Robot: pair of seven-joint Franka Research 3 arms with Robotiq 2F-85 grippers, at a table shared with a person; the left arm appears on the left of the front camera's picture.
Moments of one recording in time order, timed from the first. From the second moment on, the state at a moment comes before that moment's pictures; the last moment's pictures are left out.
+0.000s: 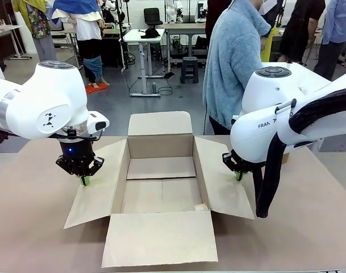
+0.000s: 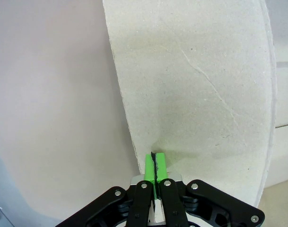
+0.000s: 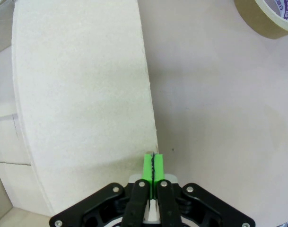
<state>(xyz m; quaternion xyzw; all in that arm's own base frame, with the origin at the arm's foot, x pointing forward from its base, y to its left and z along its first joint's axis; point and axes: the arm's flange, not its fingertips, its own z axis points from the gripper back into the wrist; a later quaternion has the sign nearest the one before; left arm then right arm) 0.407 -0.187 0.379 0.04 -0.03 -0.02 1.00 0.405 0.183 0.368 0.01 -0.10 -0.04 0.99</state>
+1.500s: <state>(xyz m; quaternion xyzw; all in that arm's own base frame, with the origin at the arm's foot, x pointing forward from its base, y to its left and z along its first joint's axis) 0.407 -0.187 0.379 0.04 -0.03 -0.02 1.00 0.405 0.183 0.368 0.01 -0.10 -0.04 0.99</state>
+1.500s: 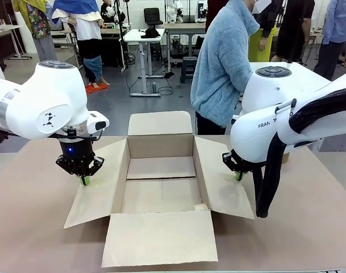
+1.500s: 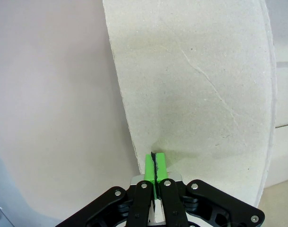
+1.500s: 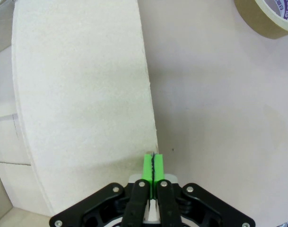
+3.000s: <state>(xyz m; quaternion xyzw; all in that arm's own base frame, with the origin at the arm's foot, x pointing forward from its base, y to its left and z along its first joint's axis) 0.407 -0.187 0.379 0.04 -0.03 -0.02 1.00 0.405 0.183 0.368 0.01 -0.10 -0.04 0.99</state>
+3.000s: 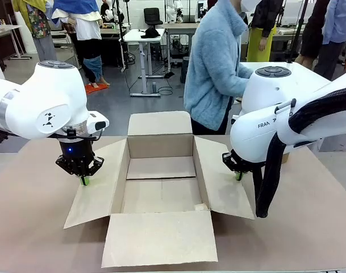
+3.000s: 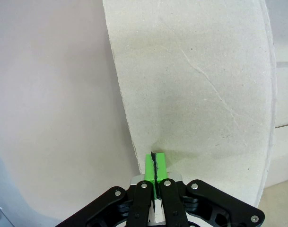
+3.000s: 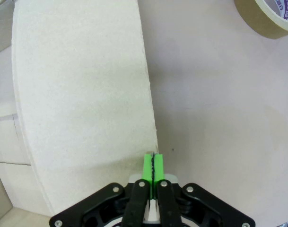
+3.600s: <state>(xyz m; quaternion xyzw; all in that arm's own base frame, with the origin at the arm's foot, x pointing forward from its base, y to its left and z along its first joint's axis) 0.407 -0.187 0.379 0.04 -0.03 -0.02 1.00 0.405 0.183 0.368 0.01 -0.10 -0.04 0.99</state>
